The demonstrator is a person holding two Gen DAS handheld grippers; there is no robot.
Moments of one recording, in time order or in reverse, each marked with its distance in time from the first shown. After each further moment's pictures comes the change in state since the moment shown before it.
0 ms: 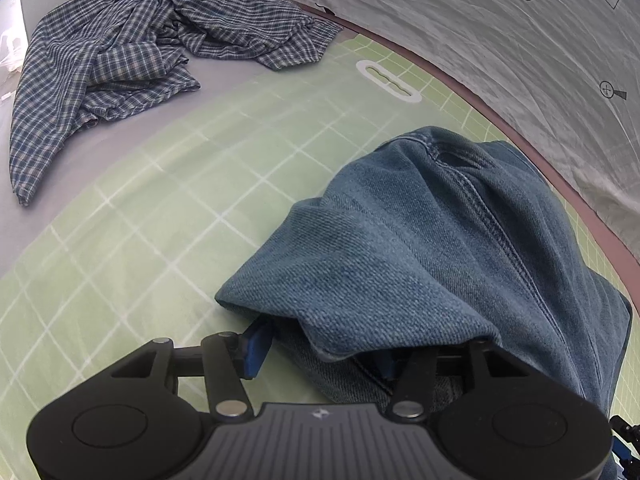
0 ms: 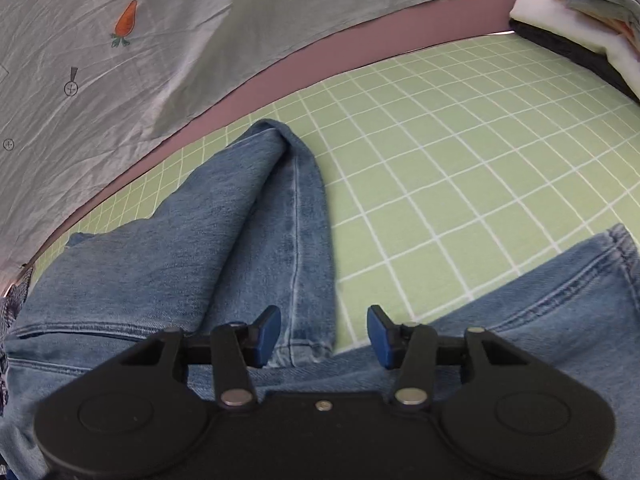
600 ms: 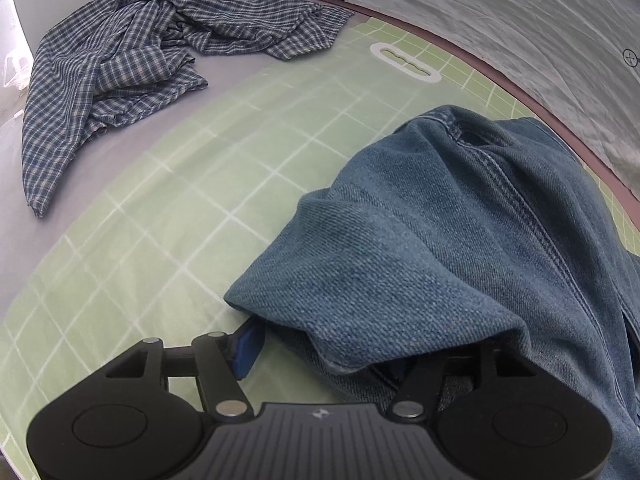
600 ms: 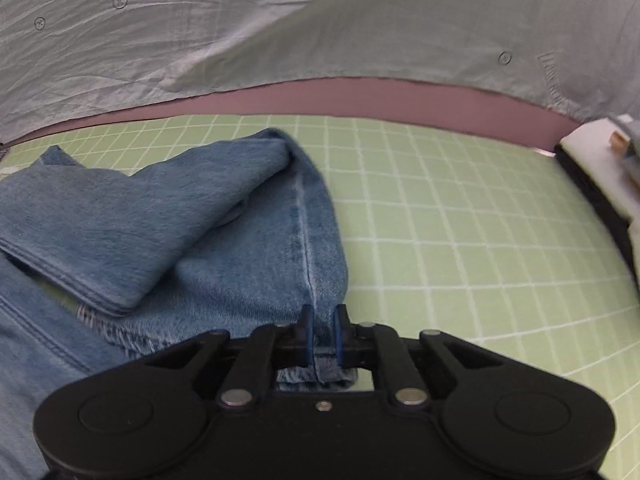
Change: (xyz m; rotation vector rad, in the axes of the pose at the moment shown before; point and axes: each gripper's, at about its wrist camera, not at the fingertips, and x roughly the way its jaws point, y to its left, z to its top) left arm 0.013 -0.013 0.003 0.053 0.031 0.128; right arm 0.003 -0.004 0.045 -0.434 -0.080 -0.175
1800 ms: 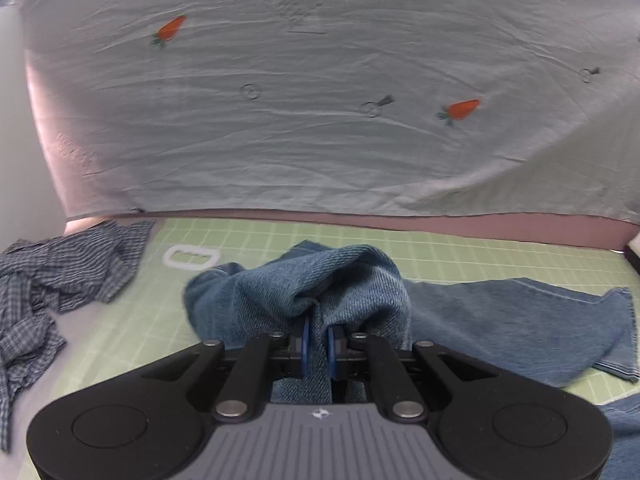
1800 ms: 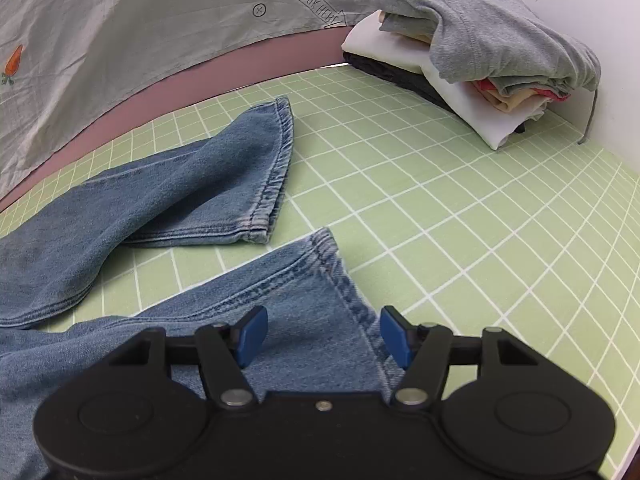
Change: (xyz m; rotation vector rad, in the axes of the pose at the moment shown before) left arm -0.098 -0.159 -0.034 0.507 -0.466 -0.274; right arm -0.068 -0.091 -0.095 0.479 0.045 -0.194
